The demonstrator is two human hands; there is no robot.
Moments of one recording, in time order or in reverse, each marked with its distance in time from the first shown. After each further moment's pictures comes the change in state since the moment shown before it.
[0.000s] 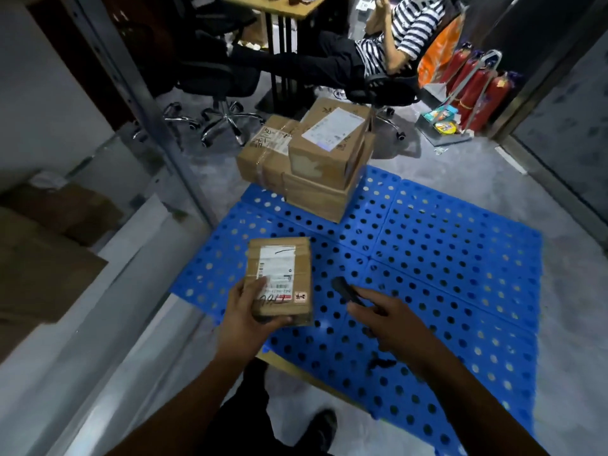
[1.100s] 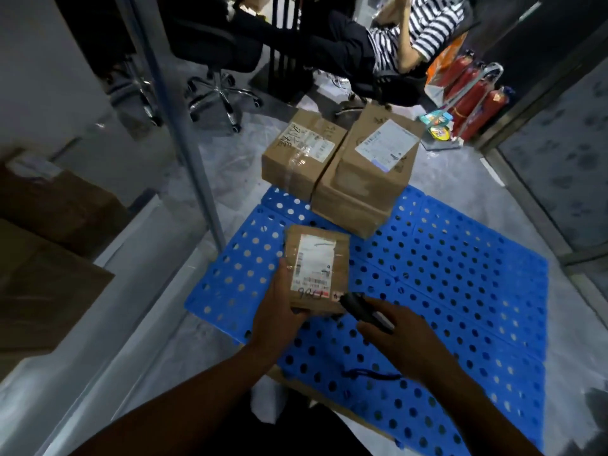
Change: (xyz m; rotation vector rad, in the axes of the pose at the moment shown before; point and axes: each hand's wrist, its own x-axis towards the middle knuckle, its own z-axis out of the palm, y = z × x) left_hand 0.077 -0.018 0.000 -0.126 -0.149 -0.099; right_hand 0.048 -0.056 0.052 -0.564 0.073 0.007
